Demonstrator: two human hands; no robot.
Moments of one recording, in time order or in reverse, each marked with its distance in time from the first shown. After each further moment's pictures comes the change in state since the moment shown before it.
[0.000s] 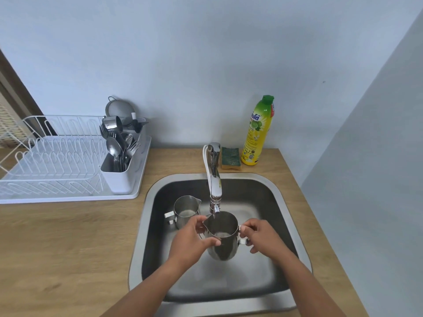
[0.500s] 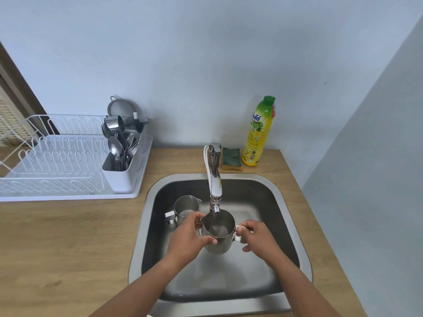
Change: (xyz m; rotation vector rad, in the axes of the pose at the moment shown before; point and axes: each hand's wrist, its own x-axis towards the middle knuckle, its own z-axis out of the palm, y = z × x) left_hand 0.007 -0.001 -0.003 0.083 -0.003 0.004; right_hand 0.008 0.009 0.014 0.081 0.051 -0.022
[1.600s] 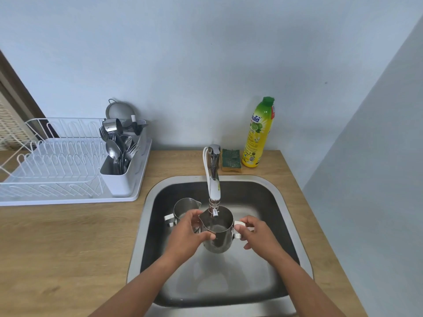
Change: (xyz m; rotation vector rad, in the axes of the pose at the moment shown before) left_hand 0.011 0.006 -0.003 -0.081 0.024 -0.004; right_hand 0.009 -0.004 -0.006 -0.020 0.001 -0.083
